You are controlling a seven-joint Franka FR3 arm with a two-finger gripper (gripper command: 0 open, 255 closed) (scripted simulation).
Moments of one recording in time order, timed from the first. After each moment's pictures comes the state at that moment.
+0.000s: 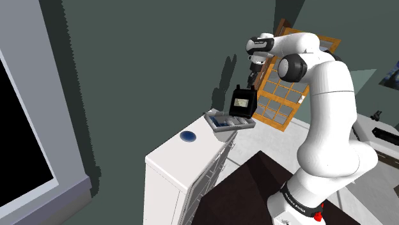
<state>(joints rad) -0.48 0.70 -0.29 -1.10 0.15 1.74 -1.00</state>
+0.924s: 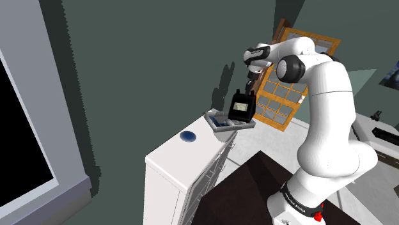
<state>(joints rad) -0.48 0.72 -0.29 -1.22 0.15 1.90 -1.01</state>
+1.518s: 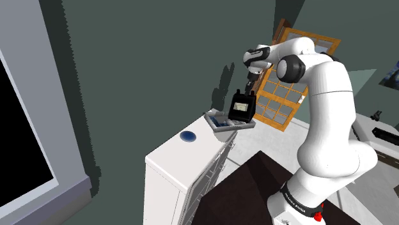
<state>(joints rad) -0.48 0.72 -0.29 -1.25 0.16 1.94 -1.01</state>
